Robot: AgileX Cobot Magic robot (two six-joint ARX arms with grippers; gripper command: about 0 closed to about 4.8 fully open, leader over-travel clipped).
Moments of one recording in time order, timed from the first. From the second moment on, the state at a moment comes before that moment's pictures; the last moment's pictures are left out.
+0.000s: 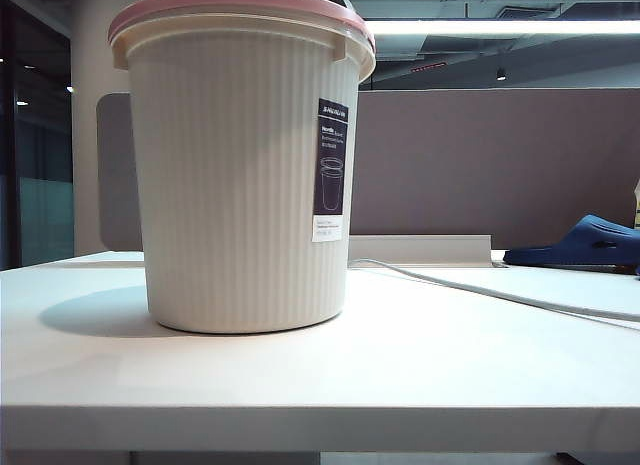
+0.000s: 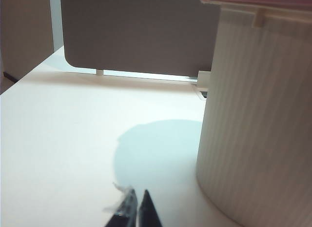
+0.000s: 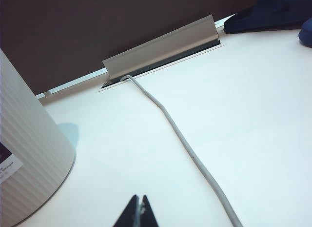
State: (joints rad) left arm 0.00 0.00 0.01 0.05 0.13 -0.09; right arm 0.04 0.00 0.00 -0.07 -0.16 0.46
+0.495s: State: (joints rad) left arm 0.00 0.00 0.01 0.05 0.13 -0.09; right arm 0.04 0.00 0.00 -0.09 -0.19 0.48
